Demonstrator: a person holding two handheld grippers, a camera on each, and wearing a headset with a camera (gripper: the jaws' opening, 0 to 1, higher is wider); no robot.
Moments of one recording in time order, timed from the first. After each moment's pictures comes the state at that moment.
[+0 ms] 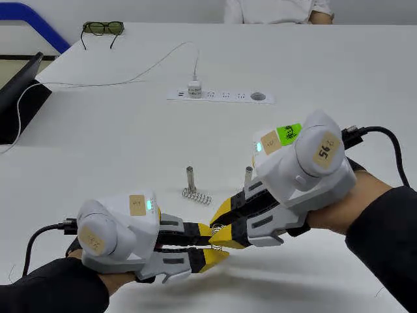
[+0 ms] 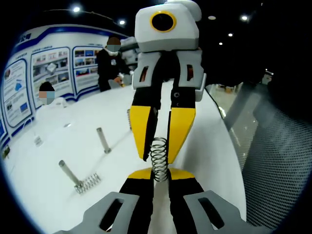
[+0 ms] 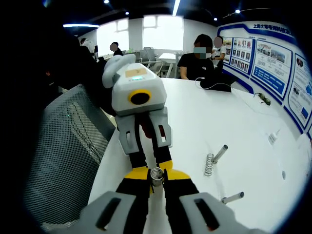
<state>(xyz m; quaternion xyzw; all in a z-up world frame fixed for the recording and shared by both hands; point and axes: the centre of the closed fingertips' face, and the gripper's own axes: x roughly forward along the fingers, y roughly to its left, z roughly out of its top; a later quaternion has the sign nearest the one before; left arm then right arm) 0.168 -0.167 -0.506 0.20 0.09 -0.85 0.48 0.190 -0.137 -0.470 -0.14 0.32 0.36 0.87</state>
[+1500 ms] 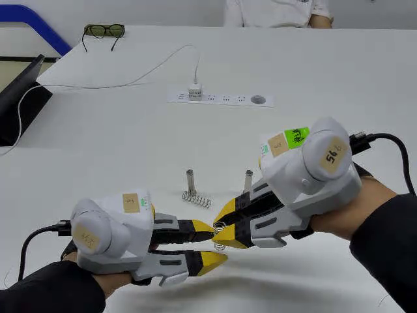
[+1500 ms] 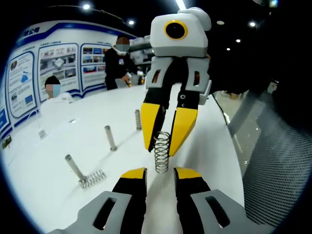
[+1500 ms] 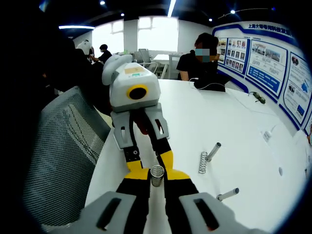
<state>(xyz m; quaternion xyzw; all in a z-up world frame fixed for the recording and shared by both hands) 0.178 -0.167 -0.501 0.18 0.11 -0.84 0.51 0.191 -0.148 -0.467 -0.14 0.31 0.33 0.88</state>
